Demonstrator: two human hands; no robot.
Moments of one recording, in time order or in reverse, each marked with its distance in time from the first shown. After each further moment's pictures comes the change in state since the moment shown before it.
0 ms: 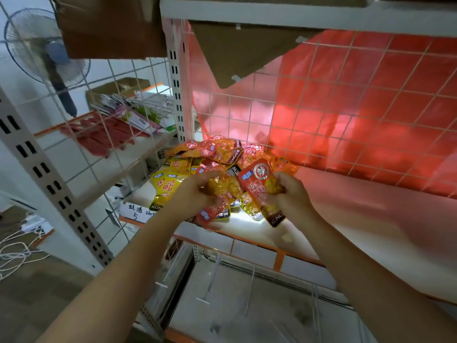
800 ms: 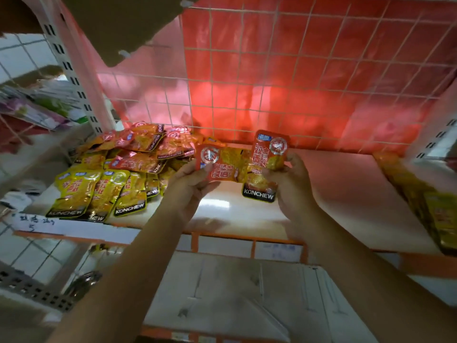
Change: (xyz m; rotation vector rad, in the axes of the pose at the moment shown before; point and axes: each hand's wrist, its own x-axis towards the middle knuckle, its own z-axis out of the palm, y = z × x) left_hand 0.006 0.076 0.146 -1.038 -0.087 -0.139; right_hand -0.045 0.030 -0.130 0.545 0.341 0.077
